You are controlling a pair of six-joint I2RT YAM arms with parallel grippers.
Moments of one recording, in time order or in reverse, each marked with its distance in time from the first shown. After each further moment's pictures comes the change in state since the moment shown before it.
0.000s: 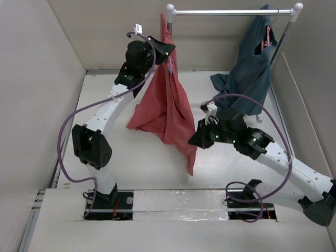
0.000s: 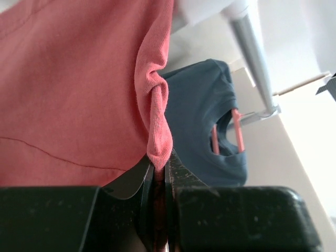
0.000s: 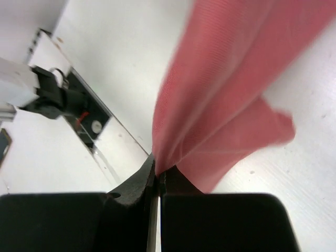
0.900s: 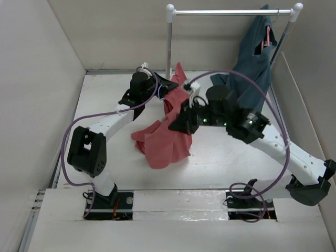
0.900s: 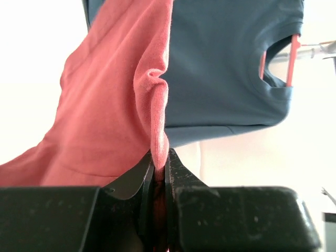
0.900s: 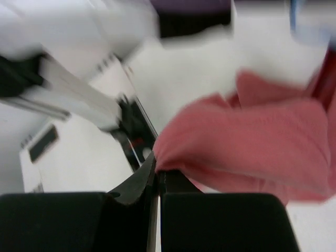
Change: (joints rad) left arm -0.008 -0.135 -0.589 0.223 0.201 -0.196; right arm 0.126 0.294 0.652 -0.117 -0.039 -0.063
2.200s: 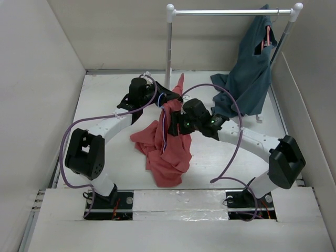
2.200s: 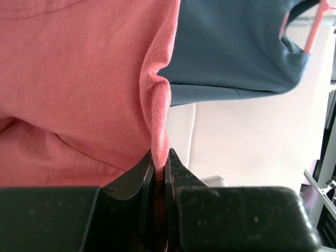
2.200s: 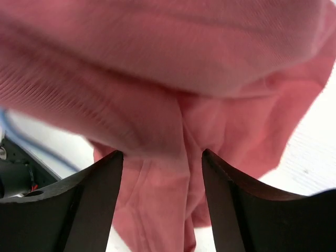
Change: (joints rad) left arm 0.014 -0.029 -0.096 -0.039 0.183 -0.088; right arm -0.116 0.204 -0.461 0.289 0.245 0.113
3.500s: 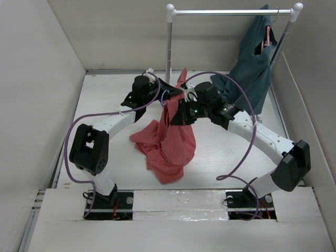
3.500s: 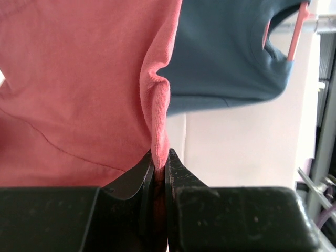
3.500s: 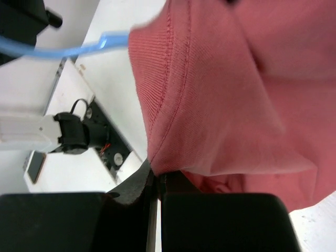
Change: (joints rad) left arm -0.018 0.064 0.064 0.076 -0.029 -0.015; right arm -0.109 -0.032 0.193 -0.125 -0.394 -0.027
